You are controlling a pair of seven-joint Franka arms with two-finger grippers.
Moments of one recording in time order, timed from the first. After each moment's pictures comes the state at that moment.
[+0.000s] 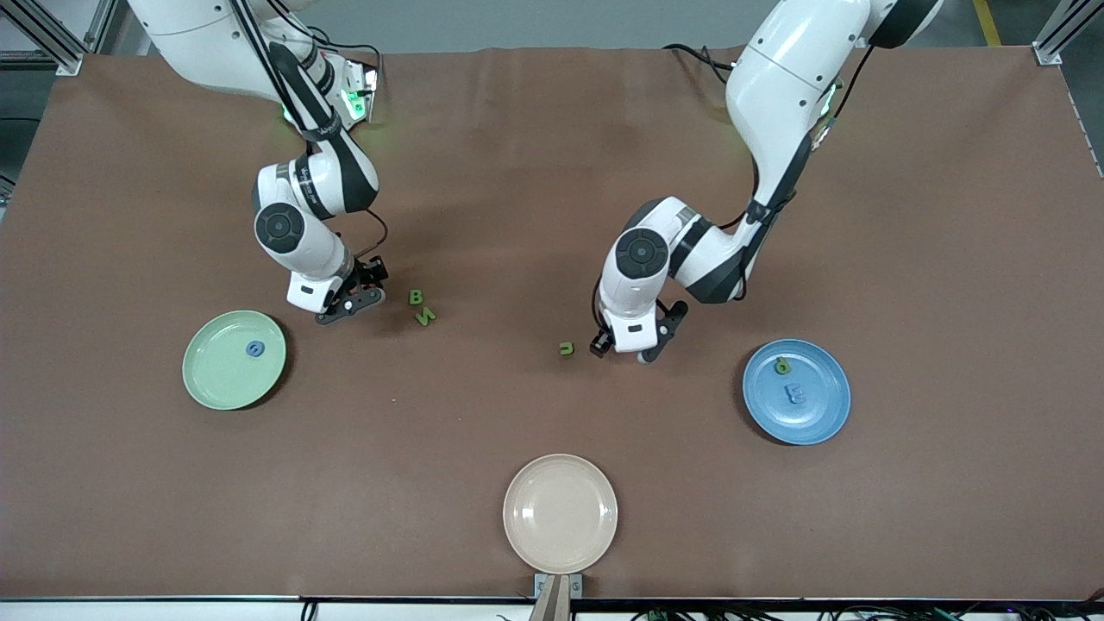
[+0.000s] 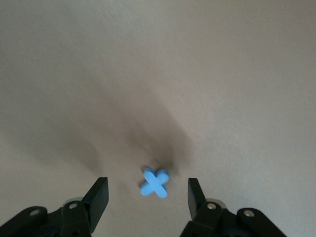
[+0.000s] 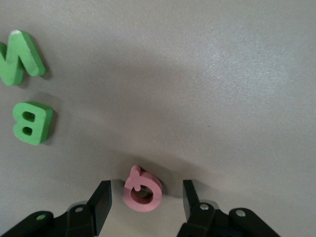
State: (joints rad) left arm -0.54 0.72 -0.16 -1.67 0.11 2.42 -1.68; right arm 0.33 0.32 -0.03 -2.40 0.06 2.60 -0.19
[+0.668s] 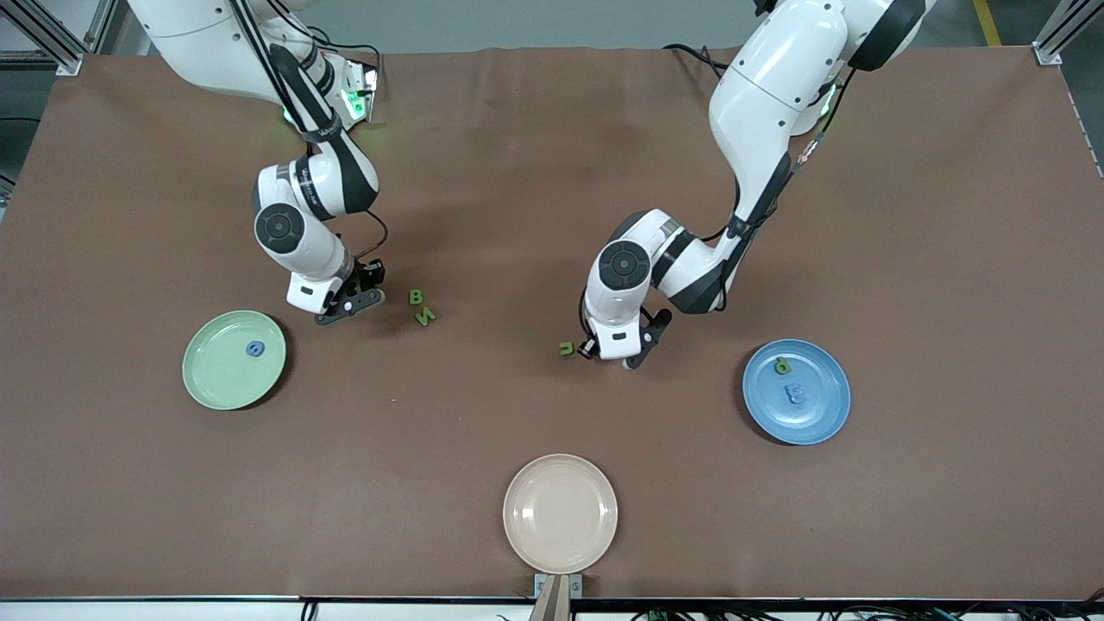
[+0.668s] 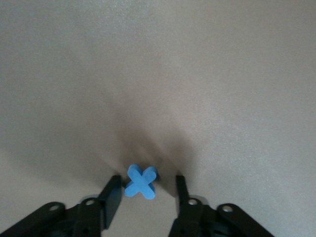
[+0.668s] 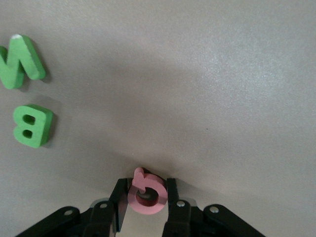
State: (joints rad) left arm -0.55 0.79 -0.16 -1.60 0.11 2.40 -1.69; right arm 0.33 0.31 -0.03 -2.40 0.06 2.60 -0.19
